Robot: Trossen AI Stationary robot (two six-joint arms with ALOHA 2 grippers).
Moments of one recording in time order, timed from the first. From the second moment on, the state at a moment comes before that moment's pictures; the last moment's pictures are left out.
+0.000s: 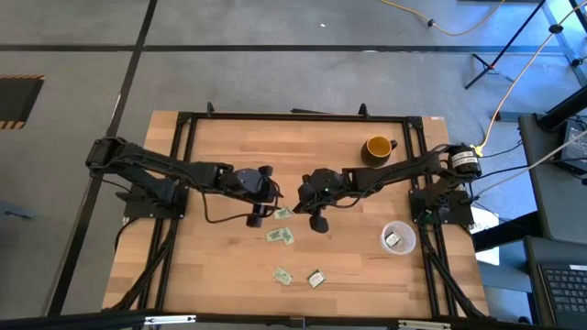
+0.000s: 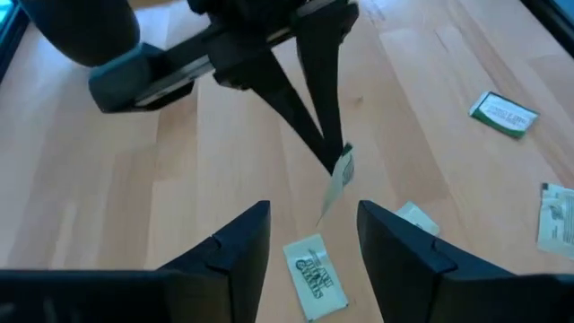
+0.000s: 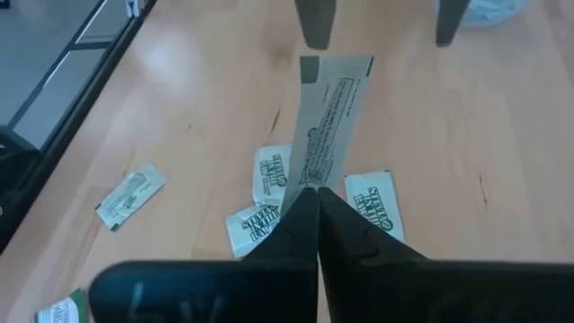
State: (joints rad) left arm -0.09 1.36 0.87 -0.18 -0.05 0.12; right arm 0.04 1.72 1.00 0.09 -0.23 0.07
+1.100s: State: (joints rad) left arm -0.10 1.39 0.87 -0.13 0.02 0.13; right arm 0.04 1.72 1.00 0.16 -0.23 0.06
